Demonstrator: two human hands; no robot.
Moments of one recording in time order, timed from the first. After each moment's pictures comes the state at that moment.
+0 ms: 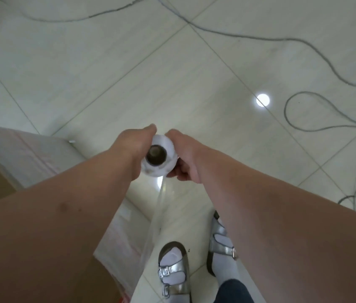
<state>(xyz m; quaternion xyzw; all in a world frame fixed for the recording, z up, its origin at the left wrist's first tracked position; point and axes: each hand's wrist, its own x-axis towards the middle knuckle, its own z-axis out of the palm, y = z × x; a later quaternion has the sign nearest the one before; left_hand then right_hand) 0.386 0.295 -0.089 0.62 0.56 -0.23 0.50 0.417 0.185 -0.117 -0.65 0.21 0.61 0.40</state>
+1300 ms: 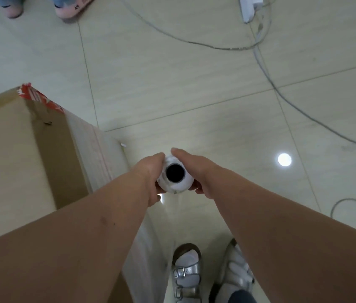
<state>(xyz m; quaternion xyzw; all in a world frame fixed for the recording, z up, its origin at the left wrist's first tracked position) 0.370 0.454 -0.090 0.35 0.68 -0.20 0.61 0.455 0.374 -0.111 -0.72 0.06 0.64 0.25</state>
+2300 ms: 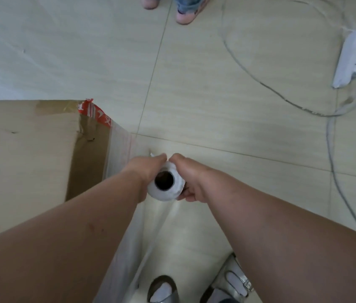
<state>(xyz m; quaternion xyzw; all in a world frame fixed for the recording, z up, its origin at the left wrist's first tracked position) 0.396 0.553 -0.082 0.34 0.77 -0.03 0.53 0.502 0.516 -0.109 -0.66 -0.10 0.74 0.07</state>
